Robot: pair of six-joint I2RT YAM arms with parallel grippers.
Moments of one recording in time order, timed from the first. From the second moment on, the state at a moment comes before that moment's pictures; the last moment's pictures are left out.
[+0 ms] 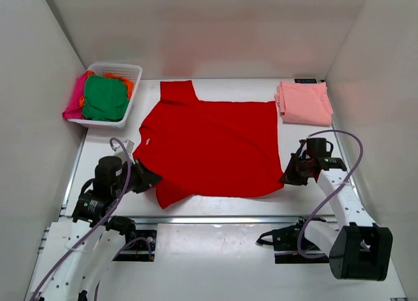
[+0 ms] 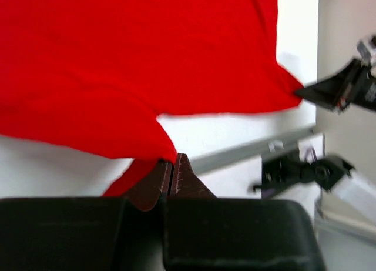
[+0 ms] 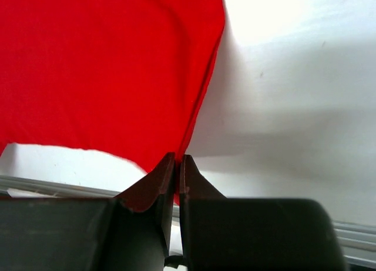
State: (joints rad) left arm -0.27 0.45 0.65 -0.79 0.33 -0.67; right arm -0.02 1.00 0.64 -0.77 -0.30 0.33
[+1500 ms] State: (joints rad) left arm -0.05 1.25 0.85 -0.13 0.20 -0.48; right arm -0.10 1.62 0.97 -0.52 -0.36 0.20
